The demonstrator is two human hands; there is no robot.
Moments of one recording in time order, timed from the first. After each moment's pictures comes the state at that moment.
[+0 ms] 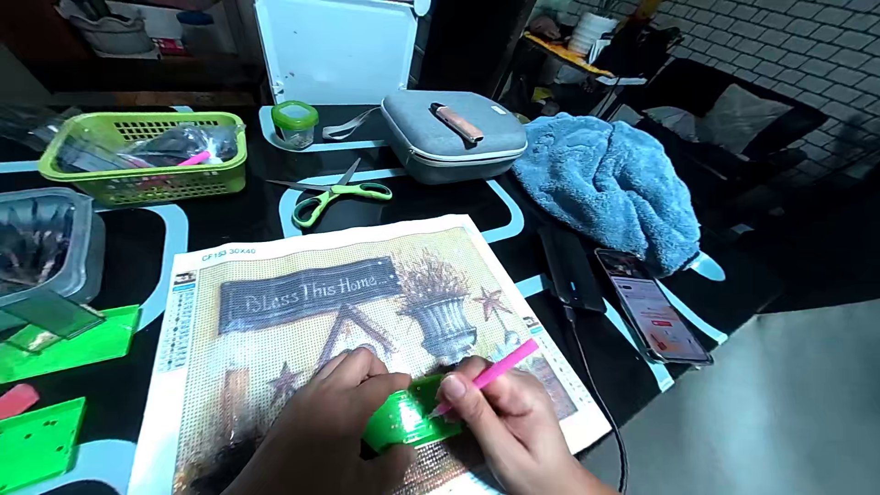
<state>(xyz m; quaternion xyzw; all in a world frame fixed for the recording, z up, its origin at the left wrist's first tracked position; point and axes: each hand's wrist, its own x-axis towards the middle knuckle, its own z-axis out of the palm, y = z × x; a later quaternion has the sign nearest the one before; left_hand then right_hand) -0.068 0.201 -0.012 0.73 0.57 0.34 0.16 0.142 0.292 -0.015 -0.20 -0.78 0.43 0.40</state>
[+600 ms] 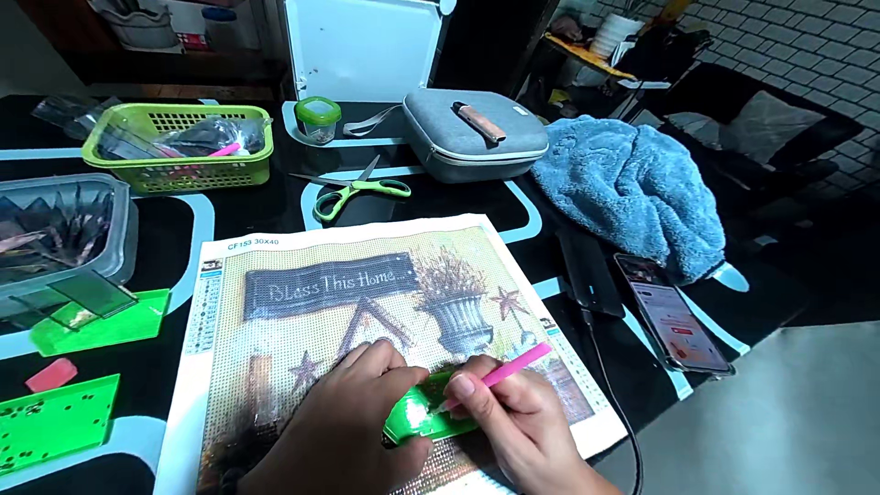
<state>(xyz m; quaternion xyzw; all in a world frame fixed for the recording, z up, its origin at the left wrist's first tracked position) -0.065 0.204 -0.020 0.74 0.57 0.35 0.10 0.135 0.290 -0.018 -0.18 -0.78 0.44 0.40</state>
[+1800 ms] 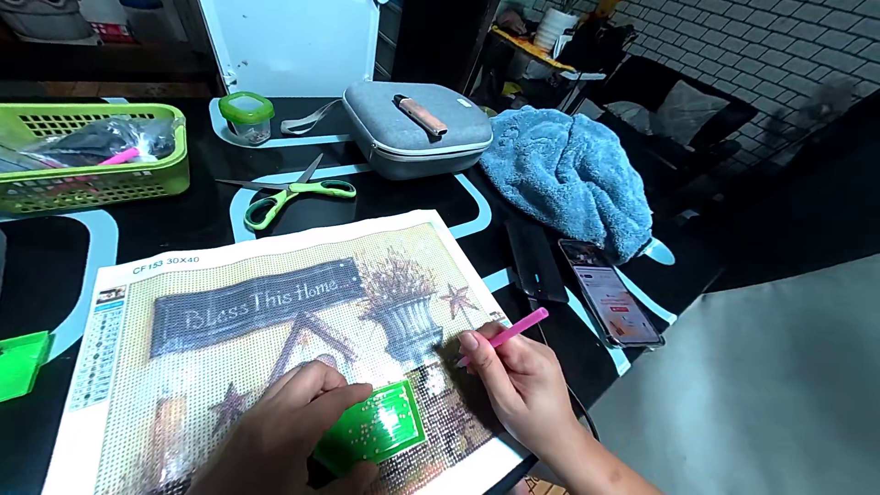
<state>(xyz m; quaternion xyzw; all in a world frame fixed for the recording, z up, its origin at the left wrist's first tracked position) -0.071 0.201 0.009 0.72 0.58 0.28 0.26 0.184 0.326 -0.021 -0.31 -0.82 0.25 0.42</state>
